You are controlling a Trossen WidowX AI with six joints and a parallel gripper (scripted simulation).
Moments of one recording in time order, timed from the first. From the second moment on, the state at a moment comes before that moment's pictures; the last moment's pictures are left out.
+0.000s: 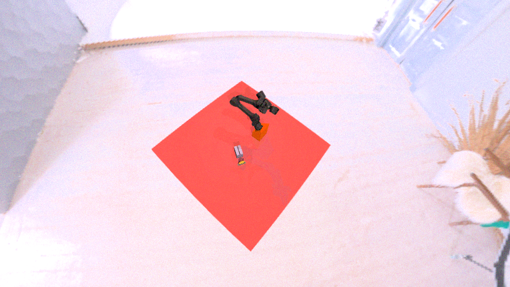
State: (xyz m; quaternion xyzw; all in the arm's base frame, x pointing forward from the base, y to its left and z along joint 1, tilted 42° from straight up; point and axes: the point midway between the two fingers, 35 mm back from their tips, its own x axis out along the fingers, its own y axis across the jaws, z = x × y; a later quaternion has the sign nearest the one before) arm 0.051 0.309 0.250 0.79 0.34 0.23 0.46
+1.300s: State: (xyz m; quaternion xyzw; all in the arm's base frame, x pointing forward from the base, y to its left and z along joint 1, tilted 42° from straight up) arm 0.367 0.152 0.031 0.10 0.40 -0.33 0.85
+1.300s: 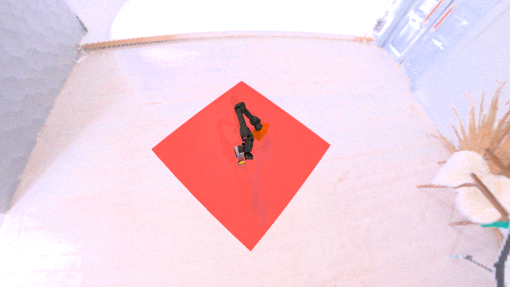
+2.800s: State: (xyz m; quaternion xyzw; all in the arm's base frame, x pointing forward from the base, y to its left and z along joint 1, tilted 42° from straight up) arm 0.361 0.017 -0.061 -0.05 0.56 -0.44 0.70
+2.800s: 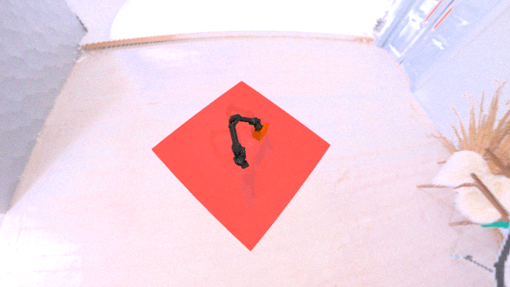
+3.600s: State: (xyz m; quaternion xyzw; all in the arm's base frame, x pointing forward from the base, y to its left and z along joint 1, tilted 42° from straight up) arm 0.360 -0.009 -0.089 -0.05 0.56 -0.44 0.70
